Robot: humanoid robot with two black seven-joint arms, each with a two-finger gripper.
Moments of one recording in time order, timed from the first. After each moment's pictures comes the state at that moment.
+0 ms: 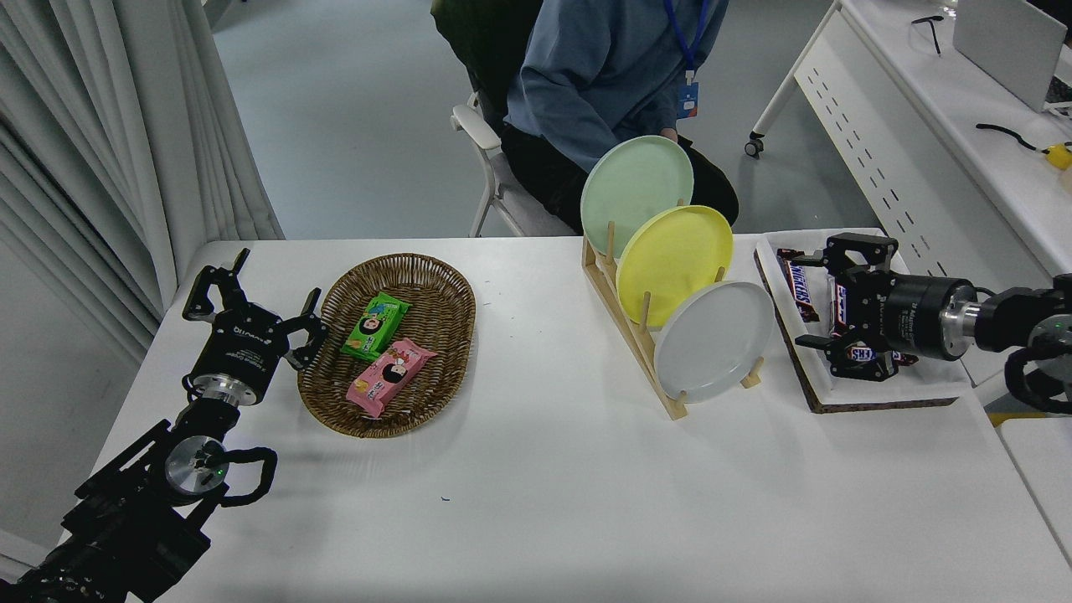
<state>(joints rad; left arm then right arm) -0.50 0.26 -1.08 -0.53 0.15 -0.58 -0.44 1.35 -0.71 -0.49 1.05 0.45 0.36 0.05</state>
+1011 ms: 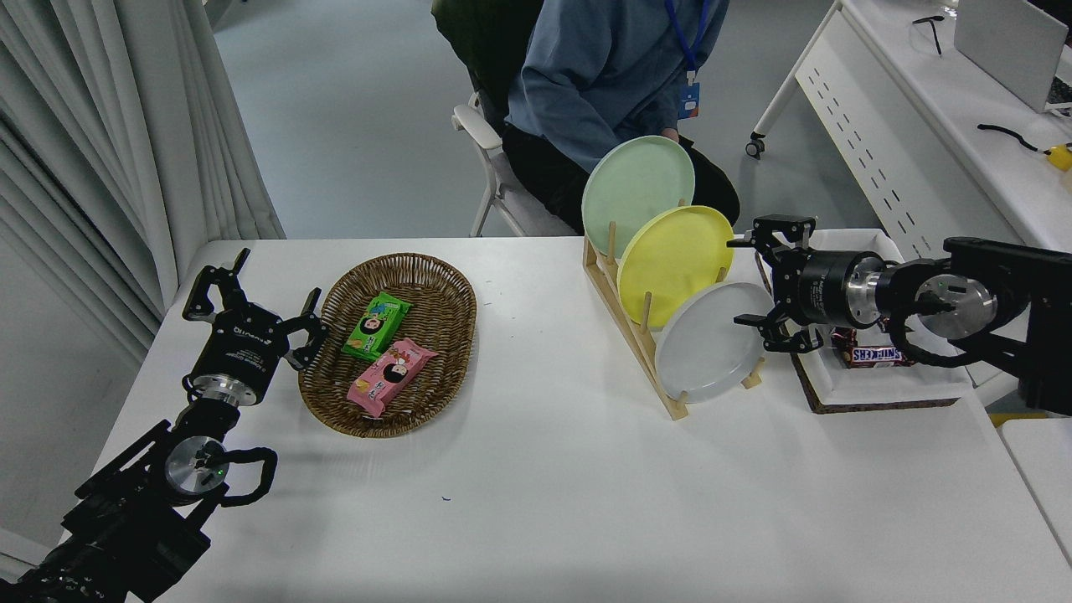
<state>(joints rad) -0.50 0.26 -1.08 -0.53 0.15 -0.58 -0.44 1.32 -0.52 -0.38 0.86 0.44 0.23 -0.07</state>
